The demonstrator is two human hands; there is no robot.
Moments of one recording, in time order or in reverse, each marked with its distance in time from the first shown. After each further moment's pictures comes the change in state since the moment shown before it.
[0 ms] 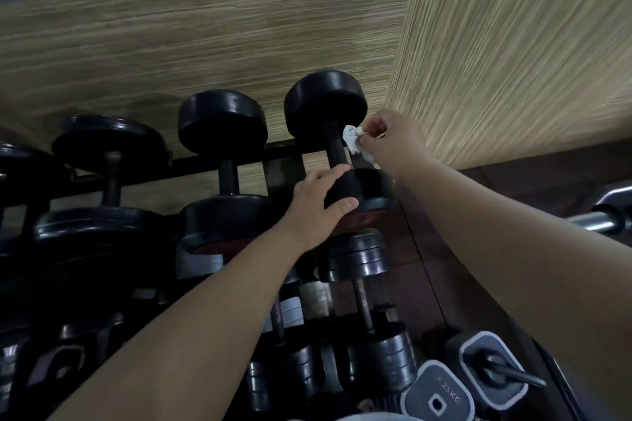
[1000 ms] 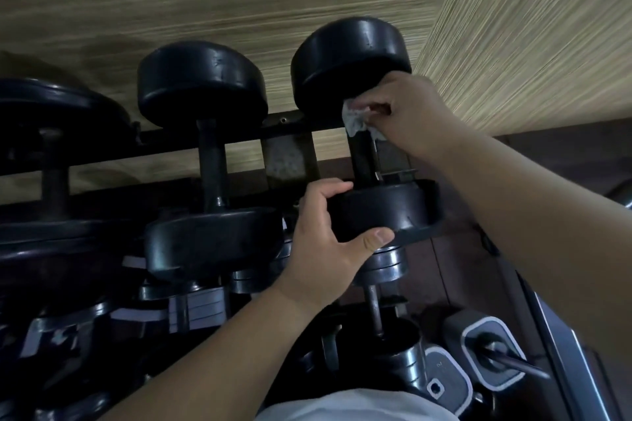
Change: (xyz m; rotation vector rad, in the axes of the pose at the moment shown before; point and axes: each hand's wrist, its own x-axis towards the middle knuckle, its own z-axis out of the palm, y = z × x) left_hand -0.003 -0.023 0.027 -0.526 0.241 -0.081; right_hand 0.088 0.022 0.048 -0.379 -0.278 -0.416
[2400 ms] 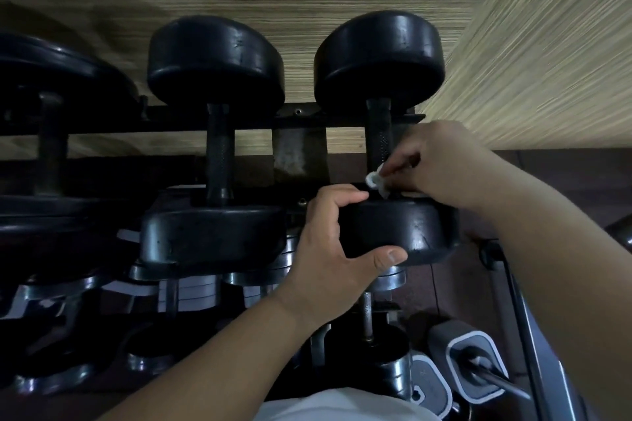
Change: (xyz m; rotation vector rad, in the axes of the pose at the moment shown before) left_hand 0.000 -0.002 0.001 -0.022 0.038 0.050; right_hand -0.030 -0.013 -0.013 0.024 -0.355 0.113
